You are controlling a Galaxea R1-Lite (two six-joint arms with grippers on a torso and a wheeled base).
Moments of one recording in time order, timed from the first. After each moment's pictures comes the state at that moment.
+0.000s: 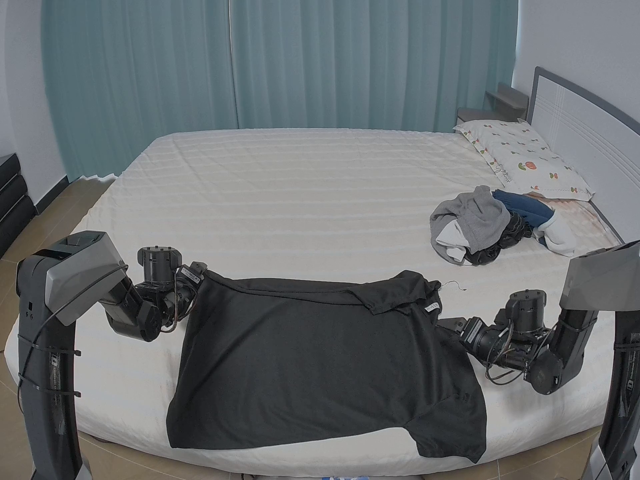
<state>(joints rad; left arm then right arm) -0.07 2.45 -1.11 -0.85 0.09 -1.03 0.21 2.30 -0.48 -1.29 0.17 0.84</state>
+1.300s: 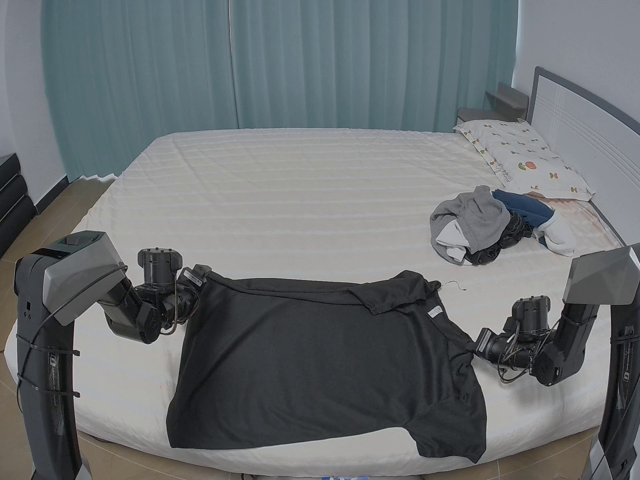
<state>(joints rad) -0.08 2.43 -1.08 -0.85 0.04 -1.04 0.08 2.38 -0.56 -1.13 0.18 0.67</state>
